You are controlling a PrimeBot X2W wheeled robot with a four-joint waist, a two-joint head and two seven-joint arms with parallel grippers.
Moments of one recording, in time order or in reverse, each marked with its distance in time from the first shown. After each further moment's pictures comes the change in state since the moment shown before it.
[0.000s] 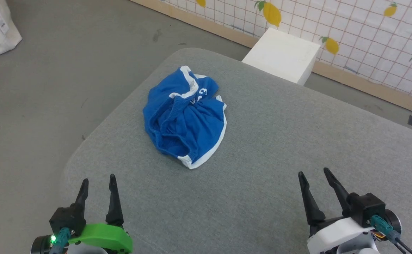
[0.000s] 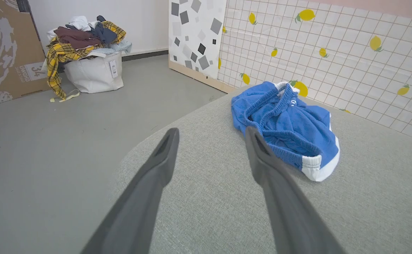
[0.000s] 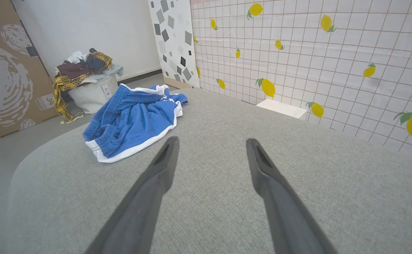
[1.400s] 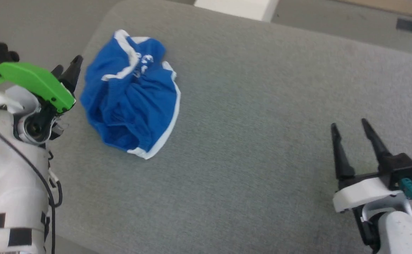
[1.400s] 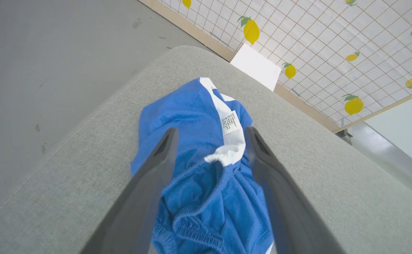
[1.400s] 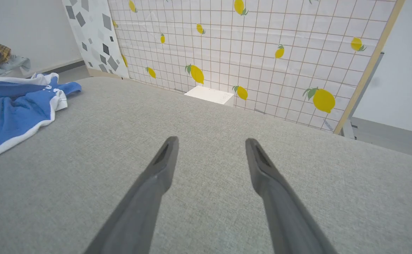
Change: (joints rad) left arm -0.802 0.263 -0.013 0.493 -0.552 -0.135 0.590; right arm -0.124 0.001 -0.130 -0.140 -0.172 0.000 0.070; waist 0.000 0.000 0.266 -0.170
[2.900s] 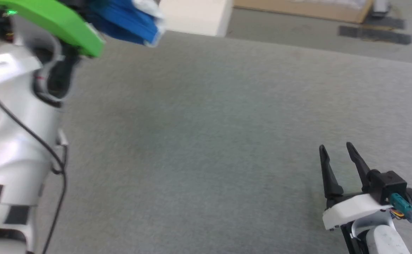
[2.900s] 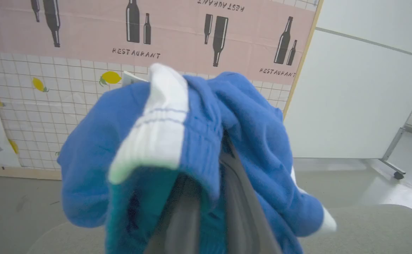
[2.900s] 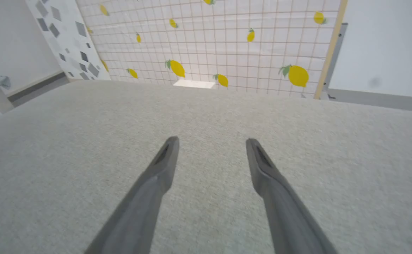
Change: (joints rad) left arm -0.202 0.091 -0.397 -0.238 -0.092 -0.003 -0.316; right arm 0.027 0.001 0.025 0.144 0.118 0.000 -0.072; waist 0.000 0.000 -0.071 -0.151
